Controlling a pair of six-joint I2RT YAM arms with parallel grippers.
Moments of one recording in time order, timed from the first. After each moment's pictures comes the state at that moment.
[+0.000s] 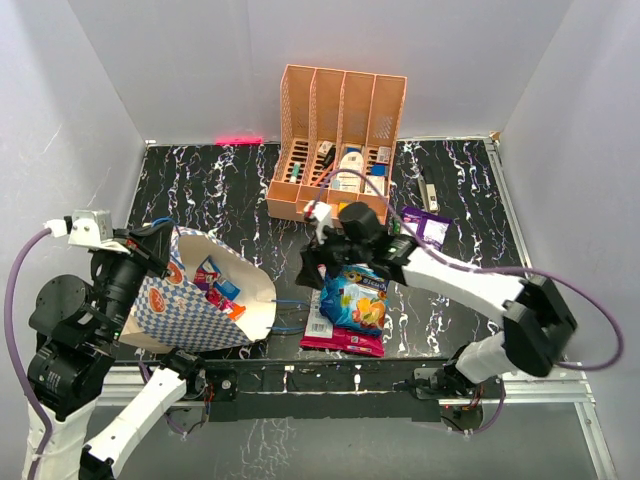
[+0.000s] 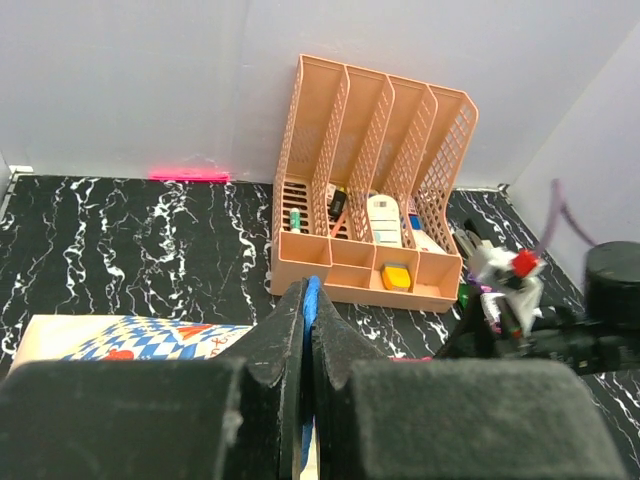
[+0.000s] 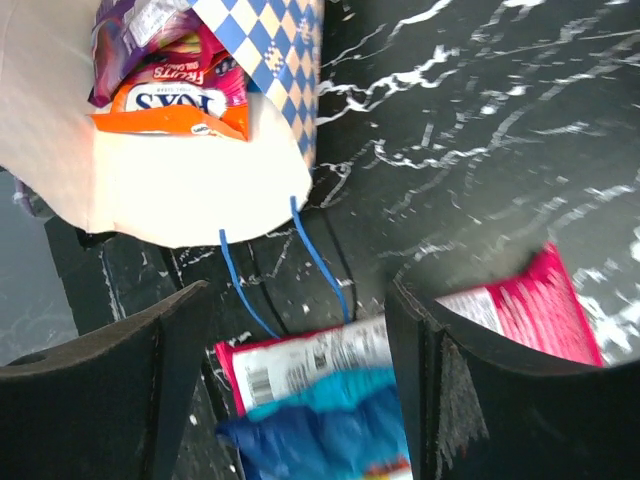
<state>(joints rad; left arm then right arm) -0.44 0.49 1.21 -0.65 -0.20 -0.22 0.78 1.35 0.96 -0.14 -0.43 0.11</state>
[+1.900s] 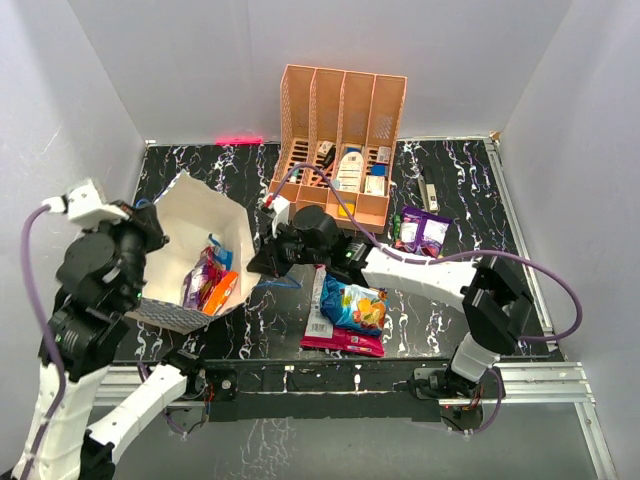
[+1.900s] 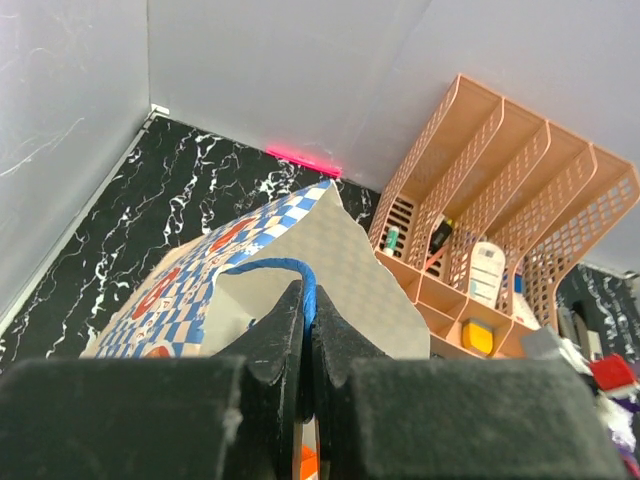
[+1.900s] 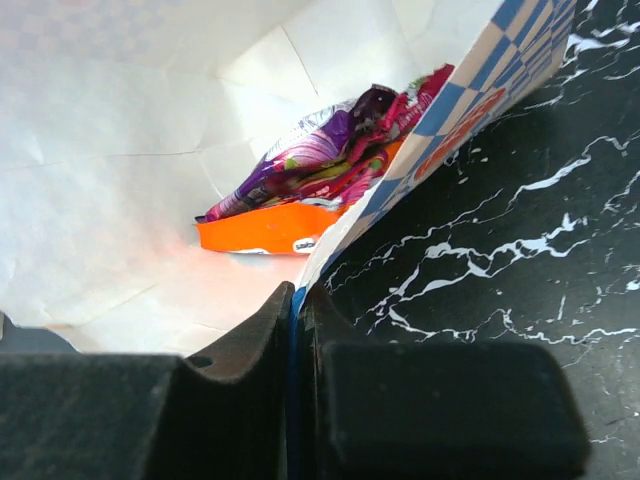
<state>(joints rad) -0.44 0.62 1.26 -0.69 -0.57 -0.35 0.99 1.65 1.21 0.12 -0.34 0.40</state>
